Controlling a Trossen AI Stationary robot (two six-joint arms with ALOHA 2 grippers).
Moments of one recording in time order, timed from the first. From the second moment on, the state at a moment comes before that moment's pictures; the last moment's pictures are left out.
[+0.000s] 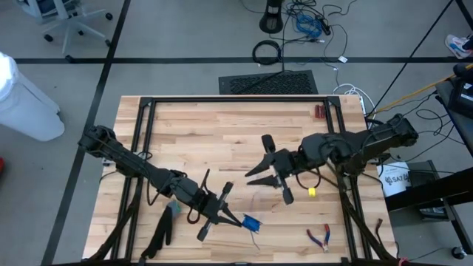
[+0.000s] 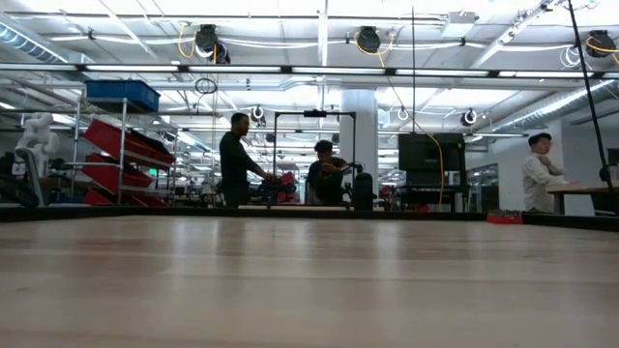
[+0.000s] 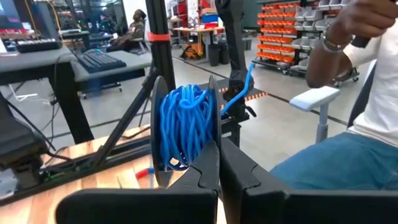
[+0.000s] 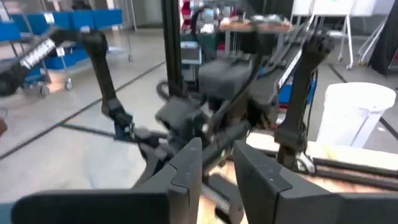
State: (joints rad) left arm -0.47 1.57 1.07 0.46 0.05 0.09; right arm 0.33 1.36 1.42 -0.16 0.03 0.04
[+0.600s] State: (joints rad) left arm -0.52 1.49 1.09 0.17 -0.12 0.04; right arm 0.51 1.34 1.25 -0.47 0.20 0.23
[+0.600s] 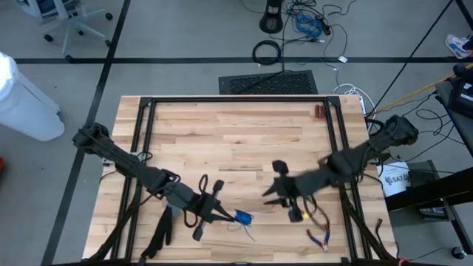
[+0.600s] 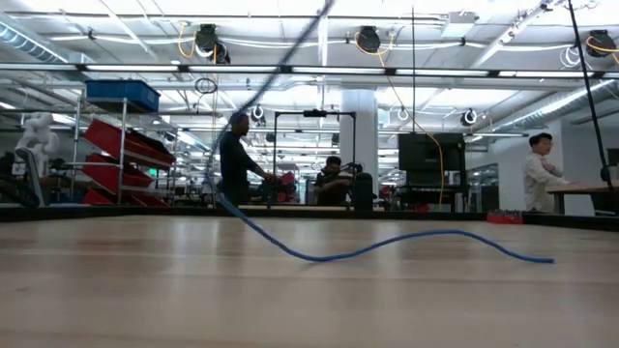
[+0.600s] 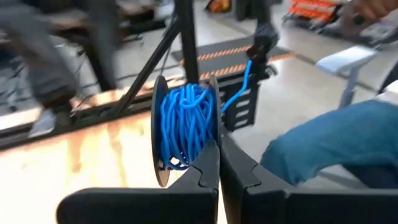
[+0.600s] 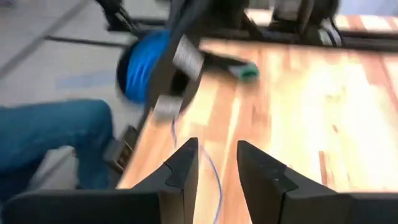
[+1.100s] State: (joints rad) left arm -0.55 1.40 1.09 0.10 -0.25 0.07; right arm 0.63 1.66 0.81 0.72 0.39 0.22
